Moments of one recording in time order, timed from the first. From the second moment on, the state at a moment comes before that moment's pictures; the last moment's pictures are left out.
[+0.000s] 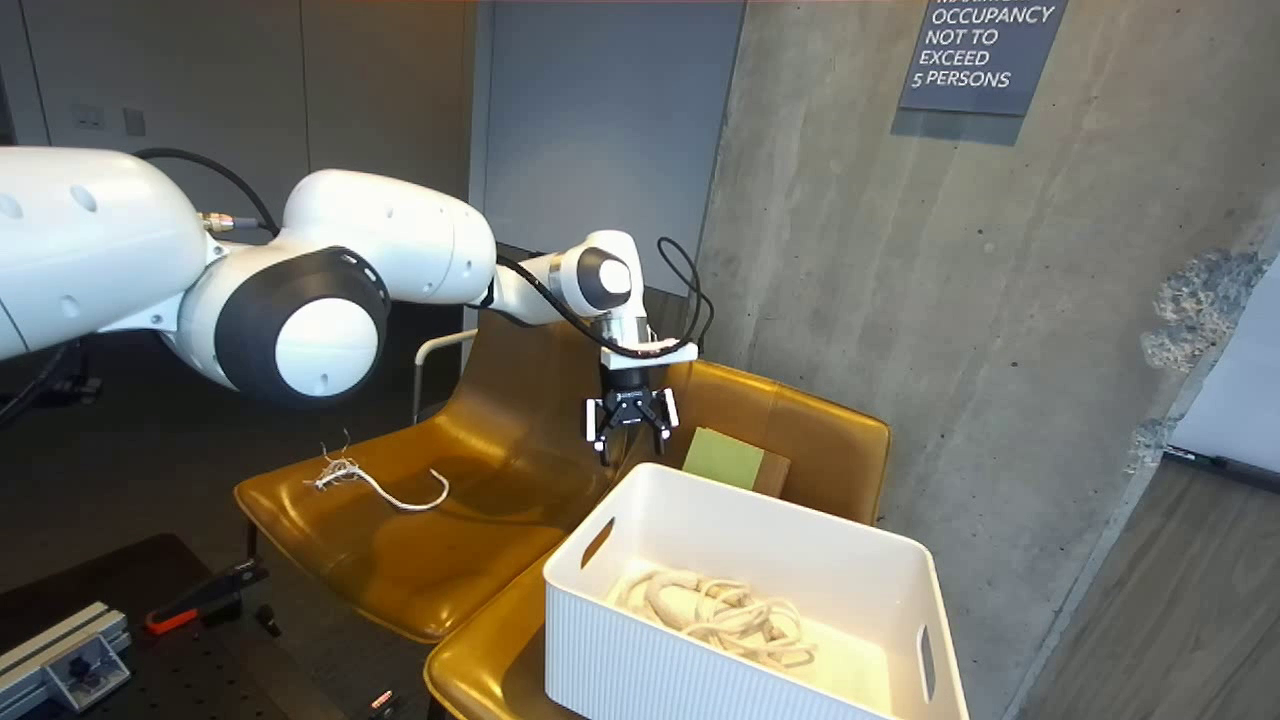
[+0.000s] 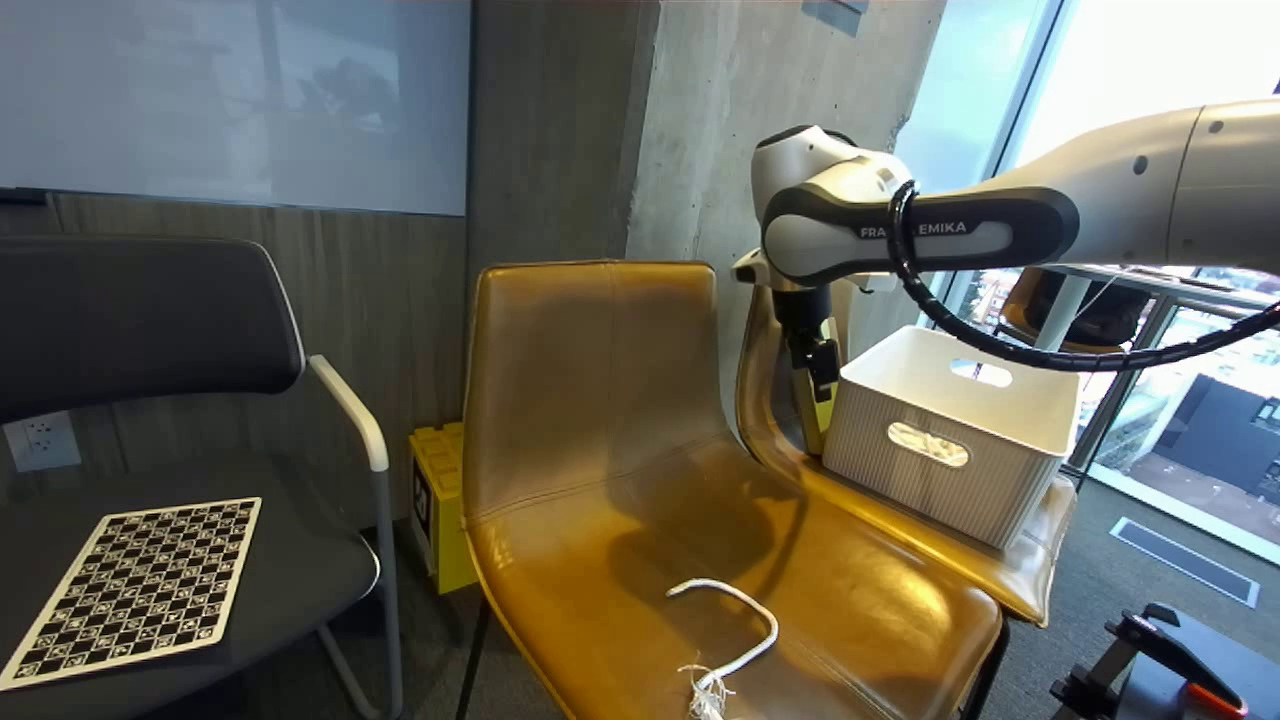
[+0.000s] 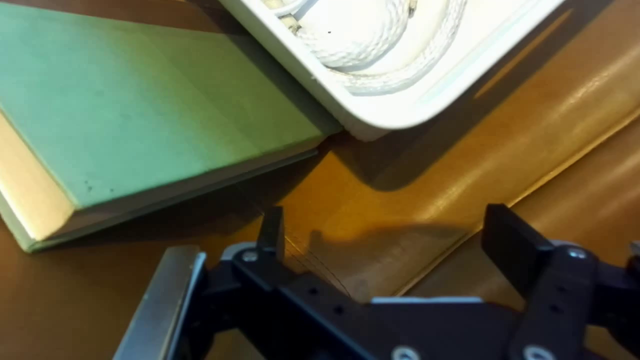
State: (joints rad) arm 0.04 1.33 -0.11 -0.45 -0.32 1.64 -0.97
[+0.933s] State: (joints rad) arm 0.17 1.33 -0.10 -0.46 -0.33 1.43 -1.46
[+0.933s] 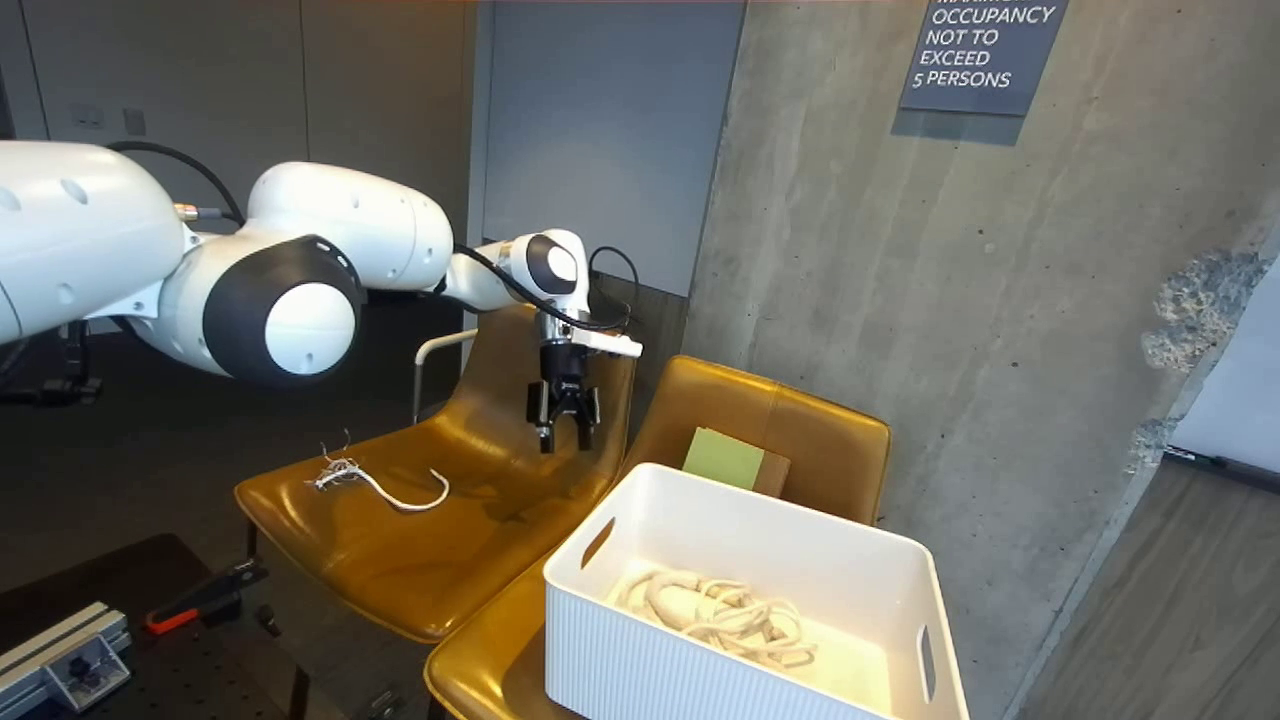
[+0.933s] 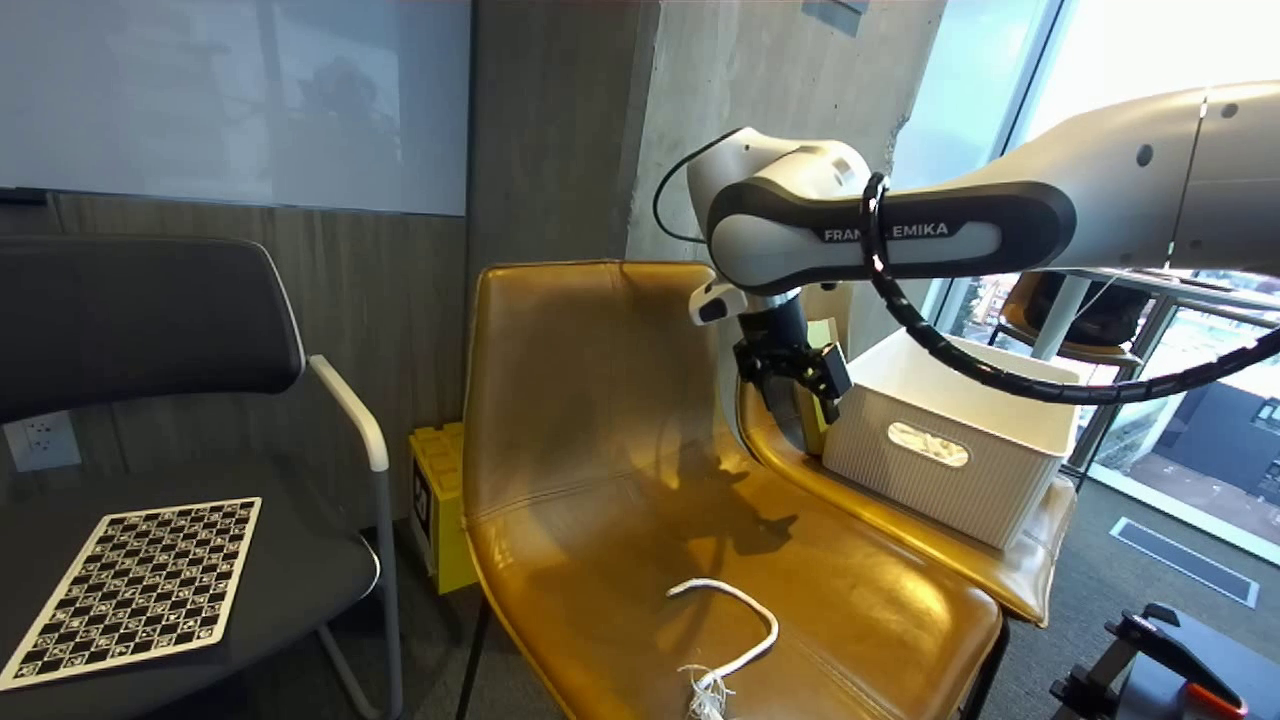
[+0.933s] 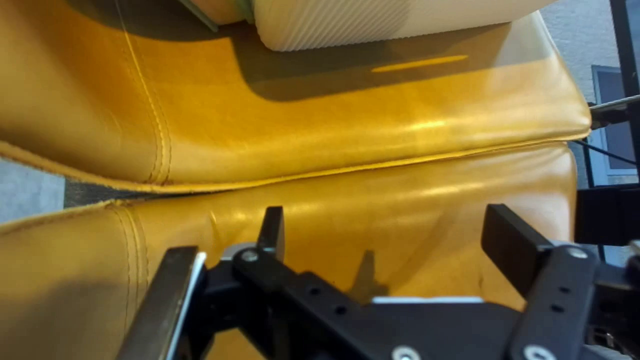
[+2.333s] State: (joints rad) arm 0.29 1.47 -0.06 -0.58 -0.33 1.60 -1.34
